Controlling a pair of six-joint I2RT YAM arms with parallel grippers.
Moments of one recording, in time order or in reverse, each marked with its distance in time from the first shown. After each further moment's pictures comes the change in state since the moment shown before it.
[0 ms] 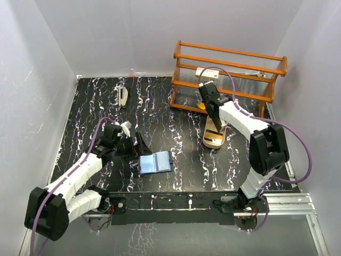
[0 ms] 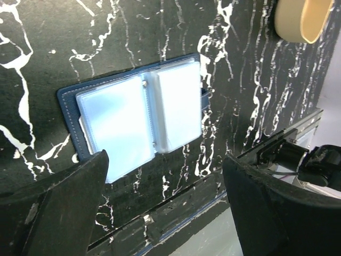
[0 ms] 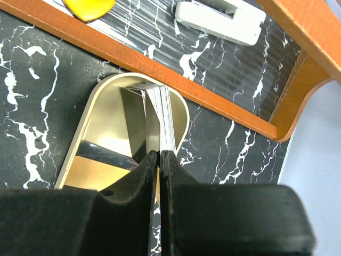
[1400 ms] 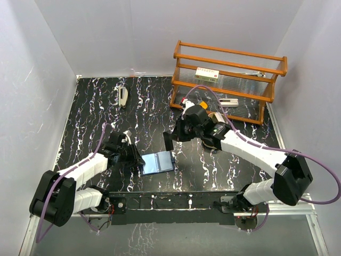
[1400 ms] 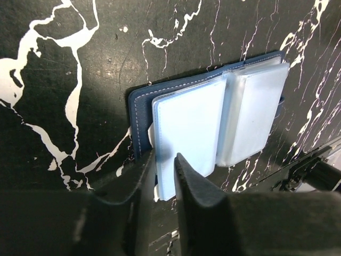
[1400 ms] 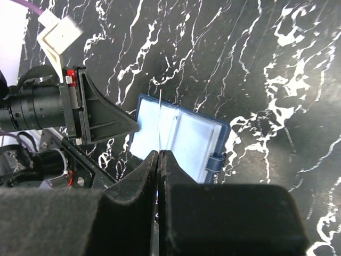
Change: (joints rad) left arm 0.000 0.156 -0.142 0.160 -0.070 -0.035; right arm 0.357 -0.359 -0.280 0.266 -0.614 0.651
